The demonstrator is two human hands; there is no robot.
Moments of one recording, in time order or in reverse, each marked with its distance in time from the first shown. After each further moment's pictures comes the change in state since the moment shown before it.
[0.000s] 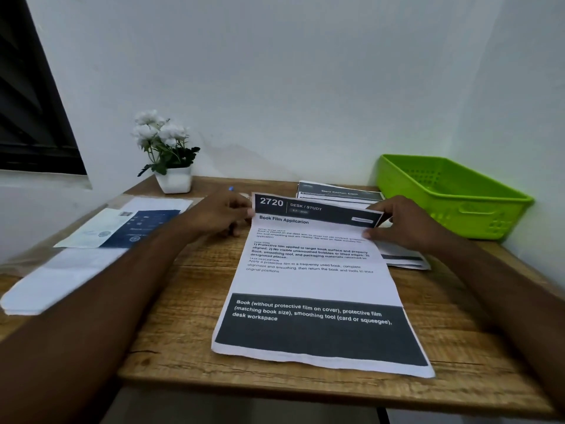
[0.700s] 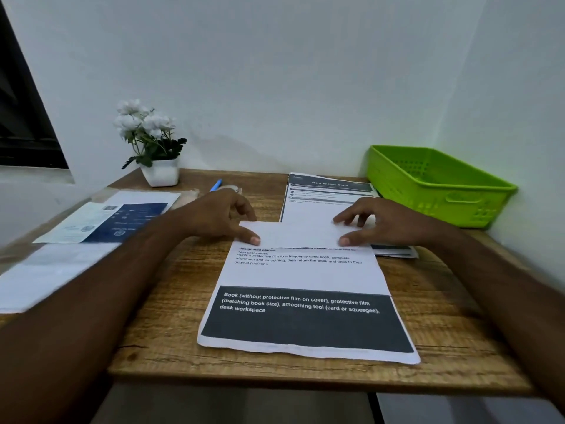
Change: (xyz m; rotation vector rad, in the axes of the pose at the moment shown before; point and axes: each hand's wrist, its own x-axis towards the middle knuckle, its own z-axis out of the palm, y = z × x) left_hand 0.000 0.009 0.009 0.376 -0.091 0.119; right_hand -0.010 -0.026 -0.003 -0.134 -0.258 0.041
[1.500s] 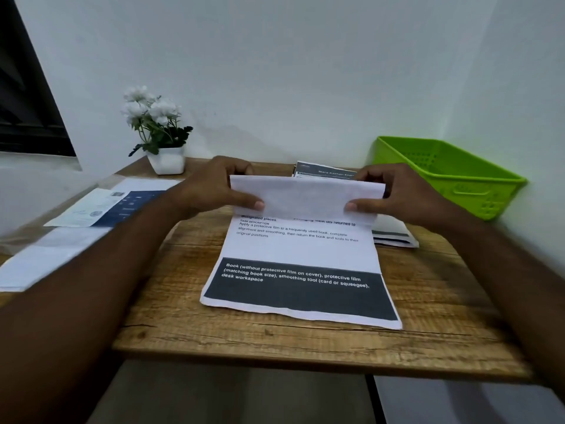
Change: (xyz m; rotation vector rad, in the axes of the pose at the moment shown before) left_hand -0.017 0.011 -0.014 -0.476 0.142 0.144; right_hand -0.009 -0.022 -0.010 0.396 0.243 -0.168
